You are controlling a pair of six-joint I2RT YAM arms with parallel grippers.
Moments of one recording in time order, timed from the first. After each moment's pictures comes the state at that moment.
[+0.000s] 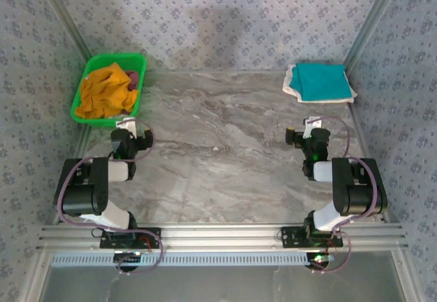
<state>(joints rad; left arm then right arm) 0.02 1.53 0.40 0.72 -0.06 -0.03 -0.03 1.52 0.38 0.75 0.04 -0.03</state>
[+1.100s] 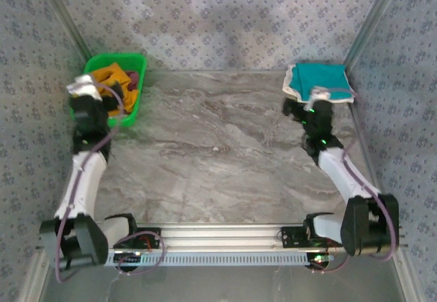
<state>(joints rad) 0.15 1.18 0.96 0.08 -0.13 -0.19 0.17 1.27 0.83 0.10 0.11 0.20</state>
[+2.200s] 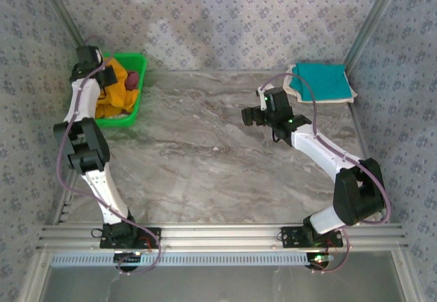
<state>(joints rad) 0.19 2.00 1.89 -0.56 -0.02 -0.13 0.43 1.48 1.08 -0.24 0.12 0.09</state>
